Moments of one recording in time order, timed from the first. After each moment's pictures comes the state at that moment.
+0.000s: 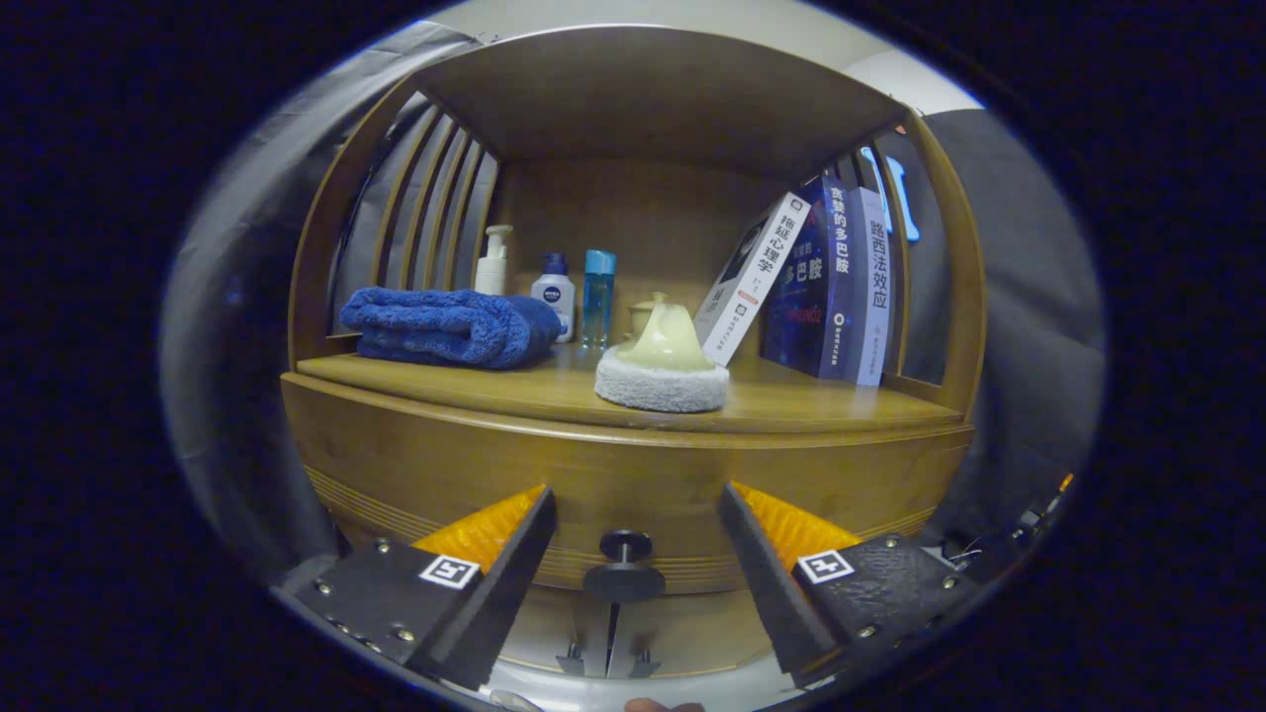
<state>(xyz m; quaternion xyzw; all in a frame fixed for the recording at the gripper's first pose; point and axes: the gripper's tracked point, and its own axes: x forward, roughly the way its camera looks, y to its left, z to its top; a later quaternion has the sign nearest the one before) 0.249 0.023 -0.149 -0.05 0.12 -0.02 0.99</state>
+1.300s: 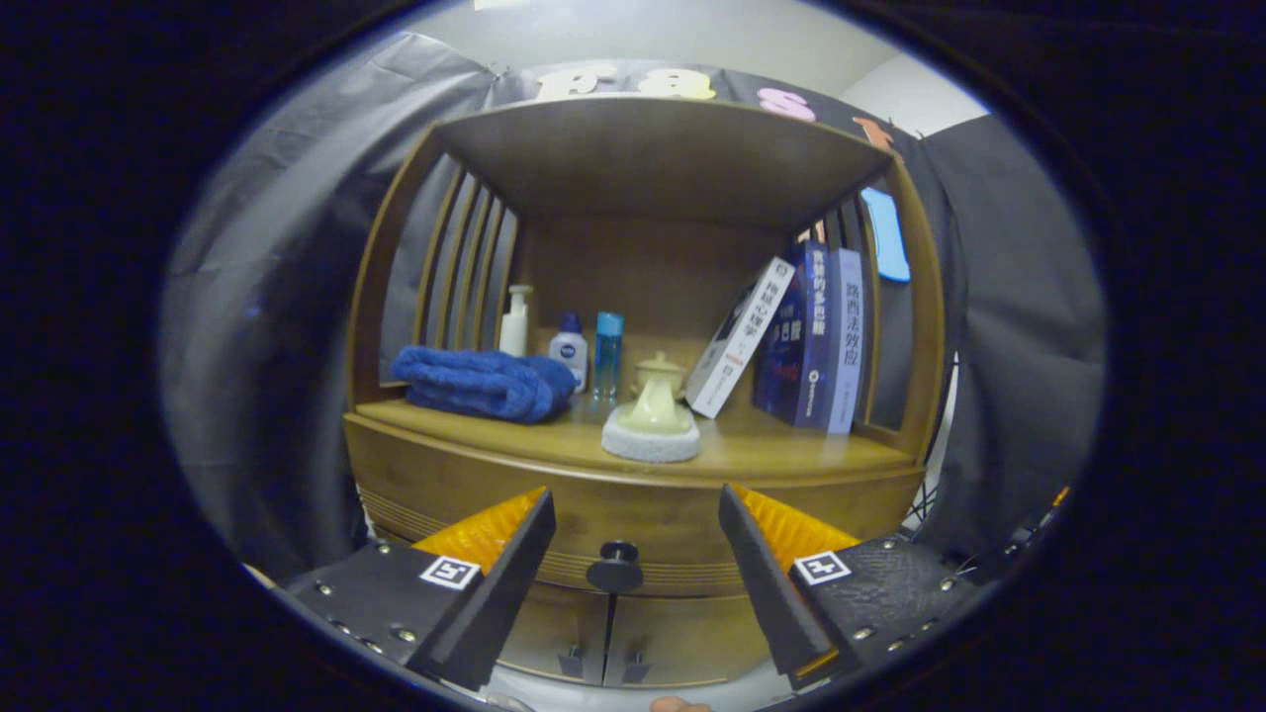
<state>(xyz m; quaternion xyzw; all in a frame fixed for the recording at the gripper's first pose) 0.188 0.021 -0.069 -0.04 0.04 0.02 1.00</state>
